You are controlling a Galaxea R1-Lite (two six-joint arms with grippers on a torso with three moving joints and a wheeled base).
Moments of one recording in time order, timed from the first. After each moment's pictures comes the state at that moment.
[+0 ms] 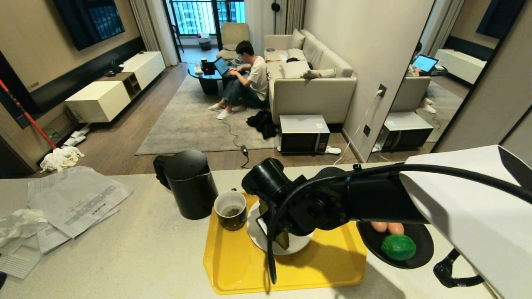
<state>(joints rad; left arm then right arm) 0.01 0.00 0.00 0.00 0.00 0.00 0.85 2.27 -1.73 0.37 -0.45 0.08</state>
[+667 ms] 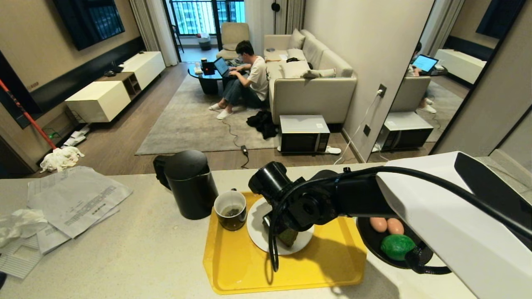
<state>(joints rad) 0.01 0.00 0.00 0.00 0.00 0.00 0.80 2.36 -1.78 0.38 -0.47 0.07</state>
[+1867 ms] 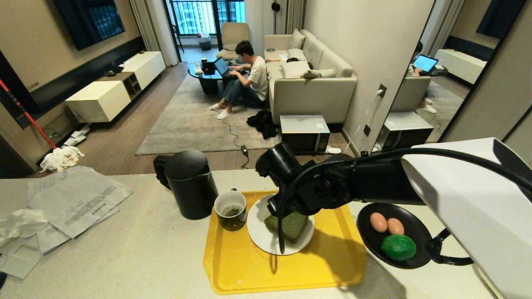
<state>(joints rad) 0.01 0.00 0.00 0.00 0.00 0.00 0.77 2.29 -1.81 0.38 -0.51 0.02</state>
